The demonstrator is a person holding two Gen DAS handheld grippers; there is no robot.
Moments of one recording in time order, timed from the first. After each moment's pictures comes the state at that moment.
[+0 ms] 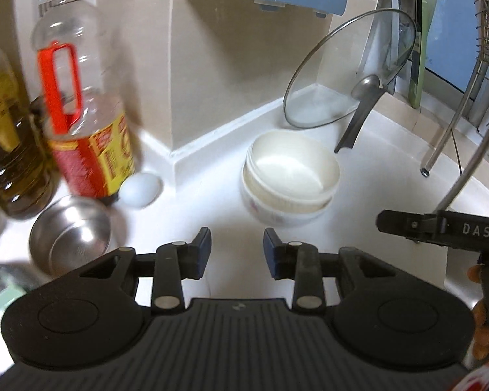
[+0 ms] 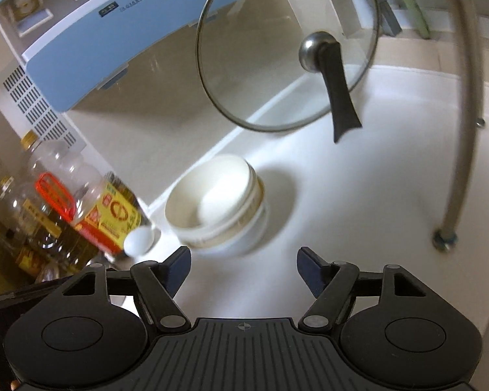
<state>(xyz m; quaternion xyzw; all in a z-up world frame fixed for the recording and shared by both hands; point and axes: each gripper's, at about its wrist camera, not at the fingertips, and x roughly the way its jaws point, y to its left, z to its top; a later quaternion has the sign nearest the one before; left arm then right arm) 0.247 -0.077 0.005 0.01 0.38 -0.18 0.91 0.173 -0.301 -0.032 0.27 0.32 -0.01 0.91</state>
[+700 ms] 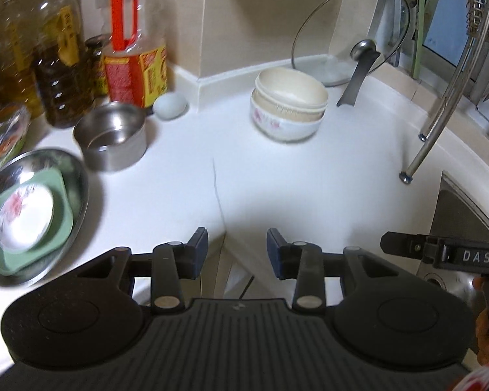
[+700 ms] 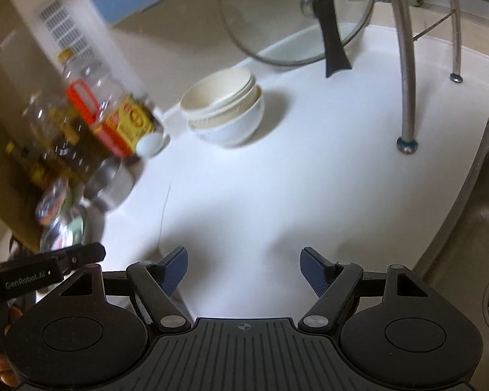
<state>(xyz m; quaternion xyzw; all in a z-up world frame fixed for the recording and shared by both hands) 0.120 -0.057 -0.012 -0.01 0.42 -0.13 0.90 0.064 -0.267 -0.047 0.22 0.39 0.03 0.90</state>
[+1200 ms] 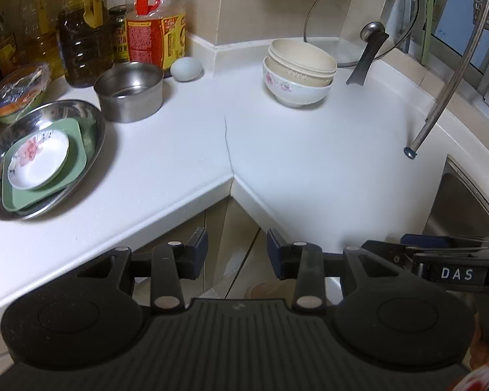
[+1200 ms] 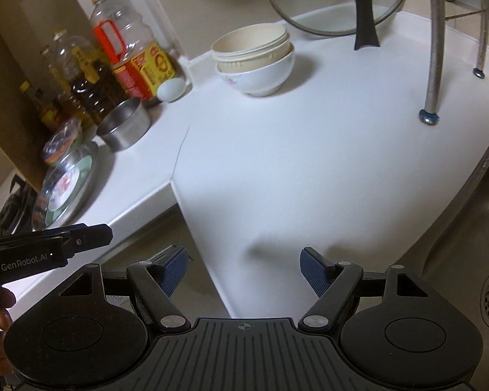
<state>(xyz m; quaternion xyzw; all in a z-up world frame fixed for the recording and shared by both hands) 0.078 -0.051 -0.030 -0.02 0.44 -0.11 0.89 0.045 -0.236 -0.068 0.16 0.43 0.07 0.89</state>
